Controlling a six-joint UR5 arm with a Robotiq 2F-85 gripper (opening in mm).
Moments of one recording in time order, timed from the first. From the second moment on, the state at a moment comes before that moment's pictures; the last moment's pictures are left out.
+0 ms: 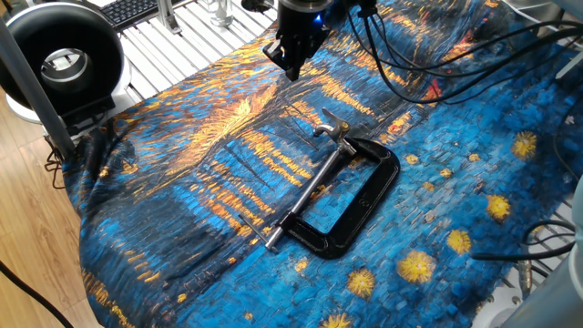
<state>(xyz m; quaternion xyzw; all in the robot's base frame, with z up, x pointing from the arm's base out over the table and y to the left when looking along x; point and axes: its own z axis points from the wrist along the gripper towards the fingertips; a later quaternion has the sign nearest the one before) 0.579 0.008 0.190 0.02 1.00 0.01 0.07</state>
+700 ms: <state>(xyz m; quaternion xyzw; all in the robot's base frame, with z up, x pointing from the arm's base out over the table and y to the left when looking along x) 0.579 0.006 0.188 0.03 1.00 0.01 0.07</state>
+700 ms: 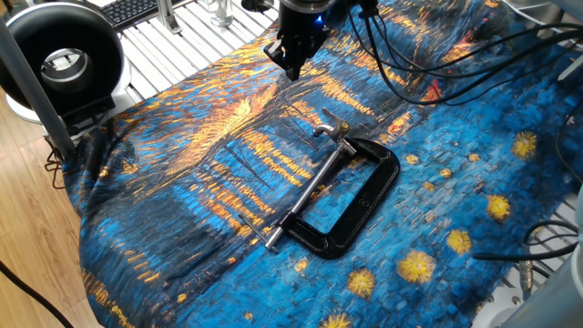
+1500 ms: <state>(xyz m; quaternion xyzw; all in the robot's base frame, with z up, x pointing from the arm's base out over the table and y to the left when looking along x) 0.578 0.006 0.186 0.03 1.00 0.01 0.08</state>
